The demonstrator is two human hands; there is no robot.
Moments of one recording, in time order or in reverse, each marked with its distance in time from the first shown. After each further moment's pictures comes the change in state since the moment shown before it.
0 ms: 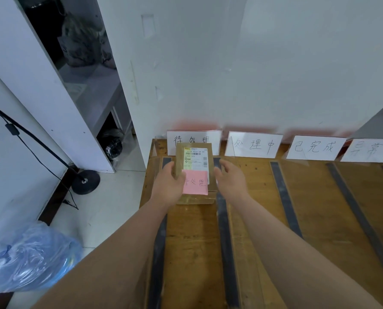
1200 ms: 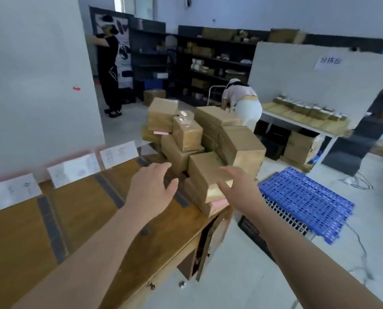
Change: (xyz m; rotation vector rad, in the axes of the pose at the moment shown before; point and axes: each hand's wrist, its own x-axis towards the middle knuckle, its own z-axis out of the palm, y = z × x) left_hand -0.413 0.331 0.364 0.475 -0.314 1.036; right_hand -0.382 0.302 -0.558 -0.355 0.671 0.098
